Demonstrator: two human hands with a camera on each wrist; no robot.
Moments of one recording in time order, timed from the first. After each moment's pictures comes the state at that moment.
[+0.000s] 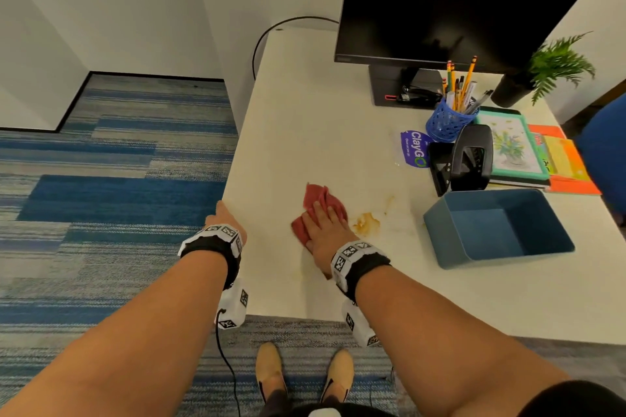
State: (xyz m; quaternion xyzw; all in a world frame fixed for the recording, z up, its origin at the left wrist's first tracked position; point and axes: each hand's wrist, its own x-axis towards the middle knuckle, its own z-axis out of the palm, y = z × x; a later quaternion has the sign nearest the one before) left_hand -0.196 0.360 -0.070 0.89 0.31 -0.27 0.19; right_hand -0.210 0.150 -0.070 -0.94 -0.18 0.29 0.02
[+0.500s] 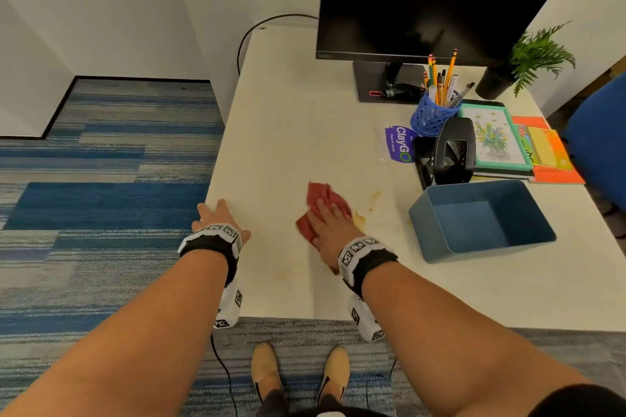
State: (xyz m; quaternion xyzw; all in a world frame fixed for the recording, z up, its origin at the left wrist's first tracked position) left_hand -0.192 0.339 -0.076 0.91 0.28 -0.28 0.13; right_hand -0.203 0.111 -0.068 -0.94 -0.18 0.30 0.01
